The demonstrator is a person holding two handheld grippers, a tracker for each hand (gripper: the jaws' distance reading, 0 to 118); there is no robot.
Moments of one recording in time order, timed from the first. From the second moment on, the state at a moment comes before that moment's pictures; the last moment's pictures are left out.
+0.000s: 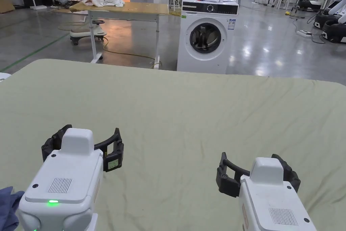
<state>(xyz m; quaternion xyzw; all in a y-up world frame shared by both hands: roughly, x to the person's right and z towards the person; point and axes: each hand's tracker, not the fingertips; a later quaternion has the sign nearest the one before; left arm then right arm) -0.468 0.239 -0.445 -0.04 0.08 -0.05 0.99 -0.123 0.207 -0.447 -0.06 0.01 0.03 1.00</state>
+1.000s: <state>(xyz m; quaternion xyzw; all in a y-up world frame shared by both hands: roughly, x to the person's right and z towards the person) -0.480 0.225 -0.444 -0.05 0.08 -0.04 0.99 -0.120 0.211 -0.470 -0.11 -0.01 -0.04 0.99</state>
